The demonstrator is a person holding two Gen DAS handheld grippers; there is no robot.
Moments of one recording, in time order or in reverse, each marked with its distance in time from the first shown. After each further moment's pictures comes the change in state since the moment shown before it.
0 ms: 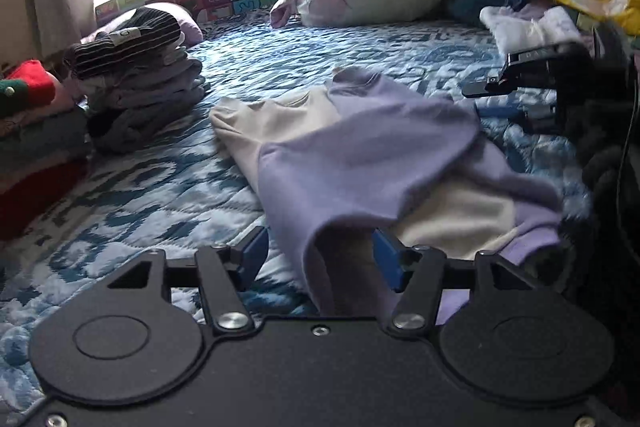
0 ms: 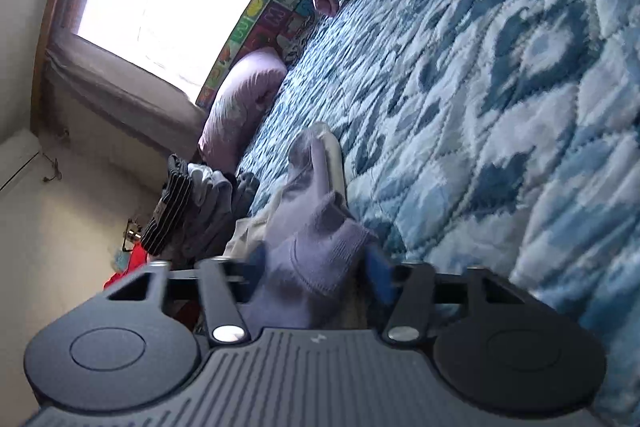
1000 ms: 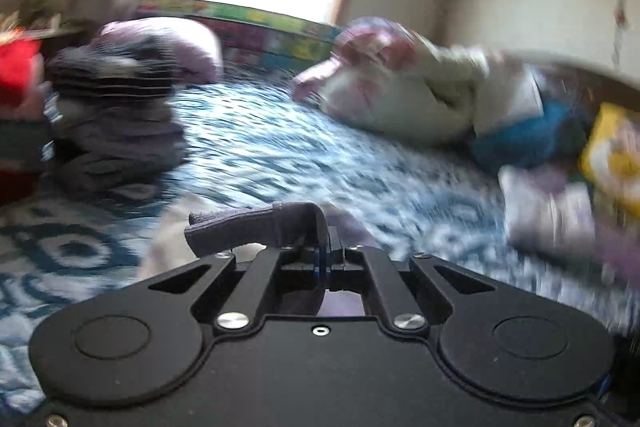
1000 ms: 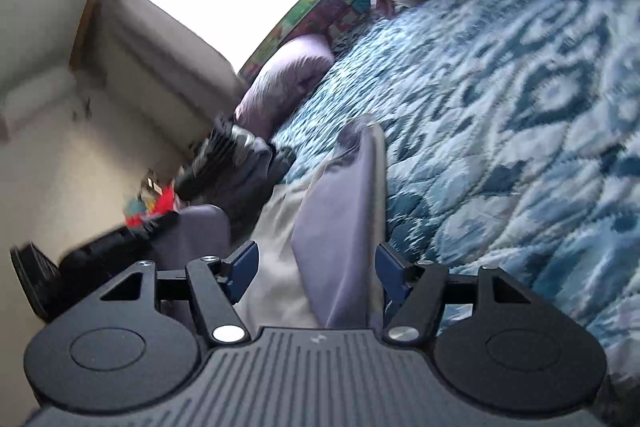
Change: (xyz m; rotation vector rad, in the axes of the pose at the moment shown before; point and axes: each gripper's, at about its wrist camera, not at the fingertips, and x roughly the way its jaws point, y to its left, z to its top) left arm 0.055 -0.012 0.107 -0.304 -0.202 -0.089; right arm -0.072 0.016 -0.010 -0.139 0.039 0.067
